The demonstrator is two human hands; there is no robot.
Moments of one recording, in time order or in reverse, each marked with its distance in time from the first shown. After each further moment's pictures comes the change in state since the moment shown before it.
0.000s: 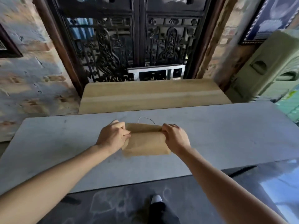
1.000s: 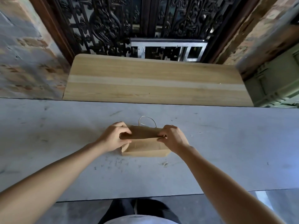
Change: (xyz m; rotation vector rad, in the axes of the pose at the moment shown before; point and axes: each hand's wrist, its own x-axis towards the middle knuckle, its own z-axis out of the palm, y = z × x) left_hand 0.095 -0.078 0.115 -0.409 -0.300 -0.135; right_hand 0.127 0.068 0.070 0.104 -0.460 -0.016
